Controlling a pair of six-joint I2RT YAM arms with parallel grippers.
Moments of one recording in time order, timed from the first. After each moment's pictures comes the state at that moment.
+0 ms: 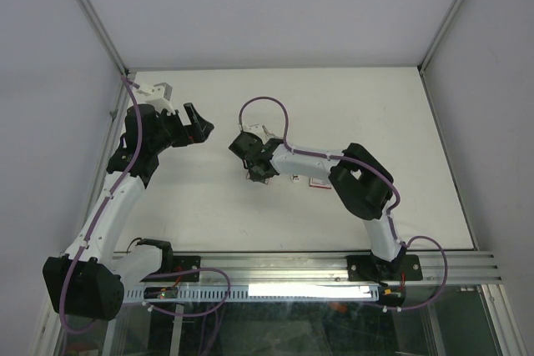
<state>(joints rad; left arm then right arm) -0.13 1.04 0.88 -0.25 0.27 -0.37 0.99 2.04 1.47 -0.58 0.35 0.57</state>
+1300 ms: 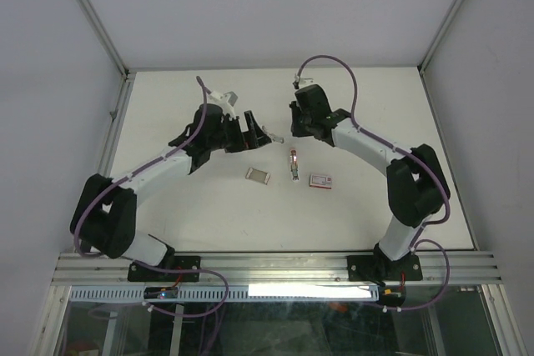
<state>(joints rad) -0.46 1.41 0.90 0.02 0.32 -0.62 0.60 1.75 1.30 -0.33 0.14 0.34</state>
